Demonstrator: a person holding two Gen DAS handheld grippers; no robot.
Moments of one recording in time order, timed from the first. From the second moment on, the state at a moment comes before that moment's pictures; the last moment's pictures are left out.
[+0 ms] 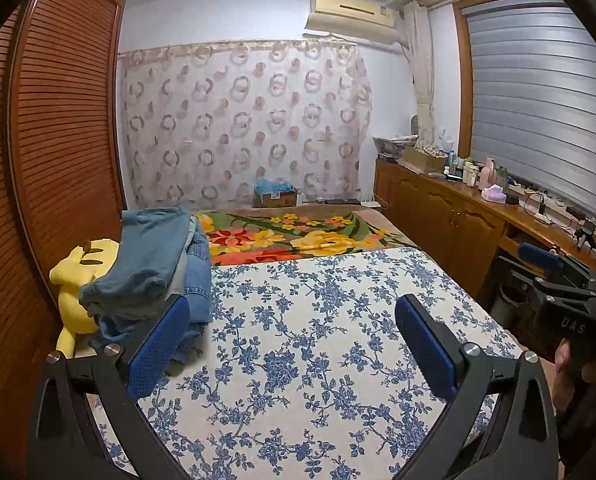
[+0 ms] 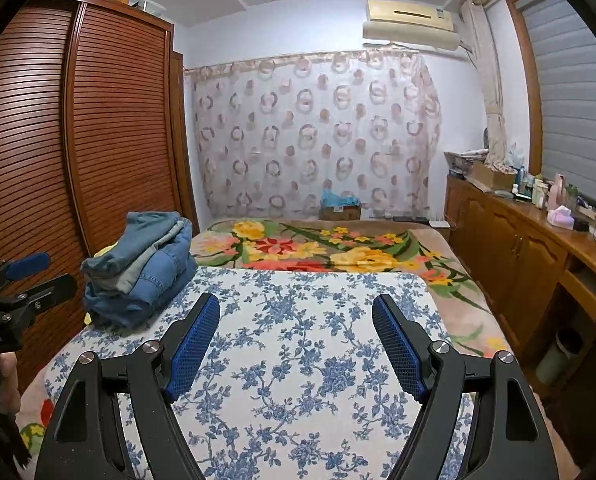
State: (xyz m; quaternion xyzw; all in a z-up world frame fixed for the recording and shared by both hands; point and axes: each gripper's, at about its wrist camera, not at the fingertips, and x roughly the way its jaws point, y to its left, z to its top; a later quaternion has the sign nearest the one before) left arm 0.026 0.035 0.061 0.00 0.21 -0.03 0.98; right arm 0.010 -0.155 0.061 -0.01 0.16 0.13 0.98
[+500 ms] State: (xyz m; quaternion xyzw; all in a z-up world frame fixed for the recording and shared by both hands) left arm 0.025 0.035 0.060 -0.01 0.21 -0.03 0.98; right arm 0.010 -0.159 0.063 -0.01 0.16 0.13 0.98
